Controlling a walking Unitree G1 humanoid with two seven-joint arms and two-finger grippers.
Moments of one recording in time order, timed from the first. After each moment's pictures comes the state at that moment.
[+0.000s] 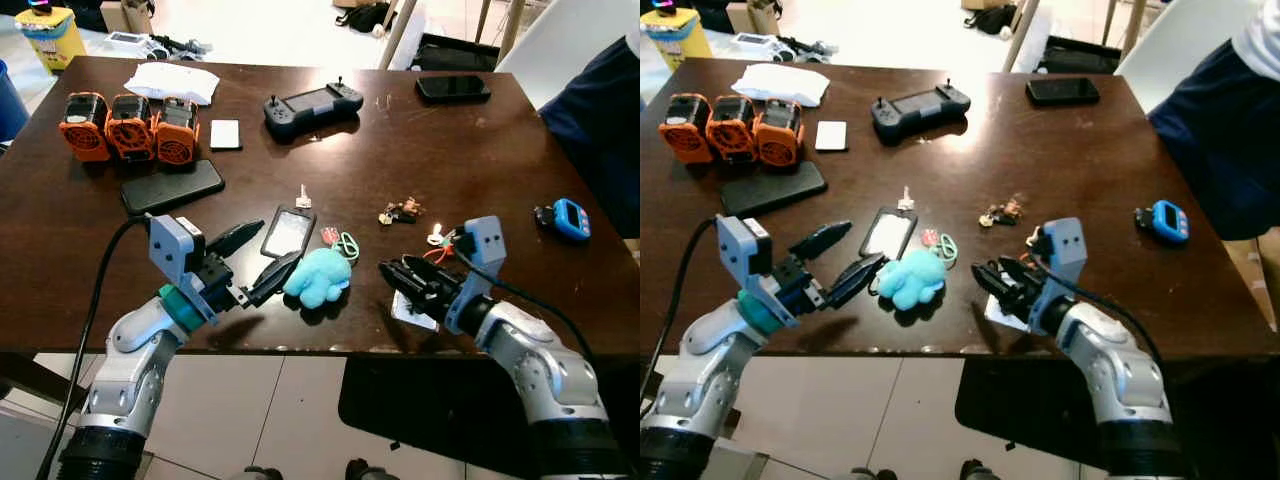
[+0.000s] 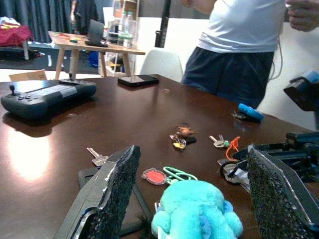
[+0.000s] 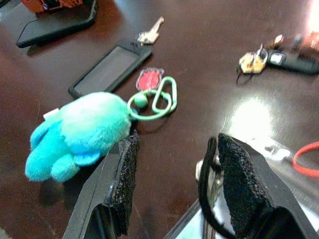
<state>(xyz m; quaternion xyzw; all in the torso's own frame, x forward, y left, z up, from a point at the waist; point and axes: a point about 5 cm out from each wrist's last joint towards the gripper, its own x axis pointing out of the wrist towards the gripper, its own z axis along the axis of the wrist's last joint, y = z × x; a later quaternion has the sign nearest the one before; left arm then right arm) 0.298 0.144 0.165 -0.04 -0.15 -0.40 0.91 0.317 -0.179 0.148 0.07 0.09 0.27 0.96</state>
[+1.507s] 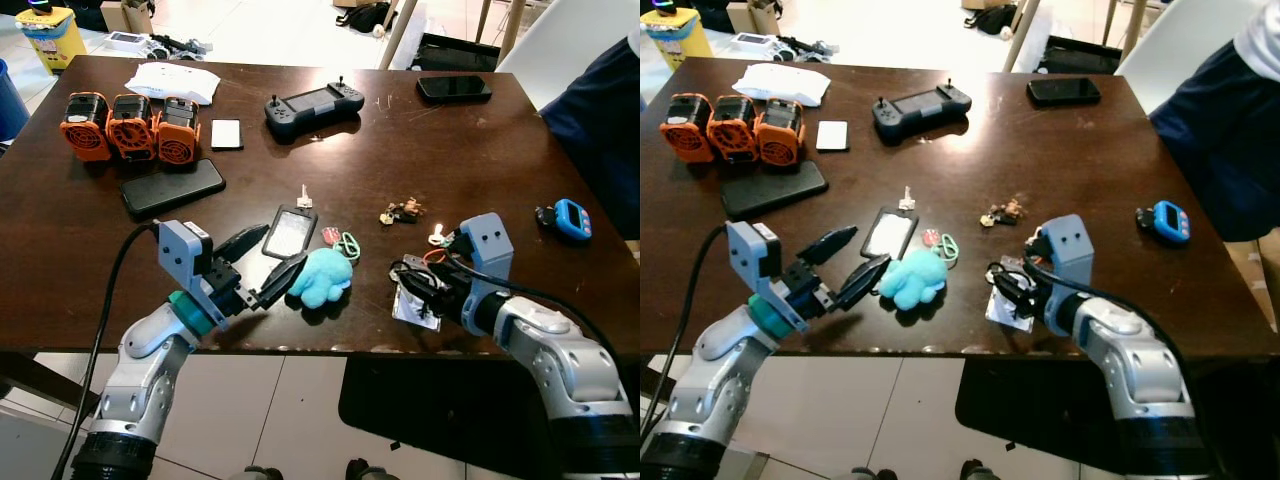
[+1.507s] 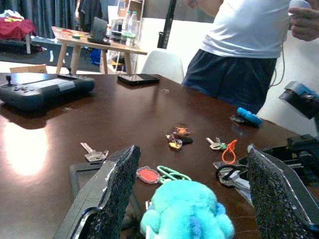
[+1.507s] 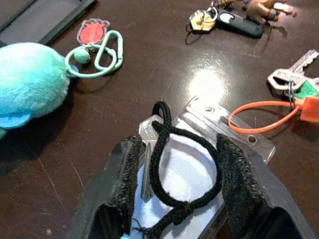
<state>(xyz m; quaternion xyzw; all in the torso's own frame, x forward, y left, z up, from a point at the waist) 0.295 0.135 0.160 -0.06 -0.14 -0.39 0.91 0.315 -0.198 0.146 -0.01 0.17 0.20 0.96</state>
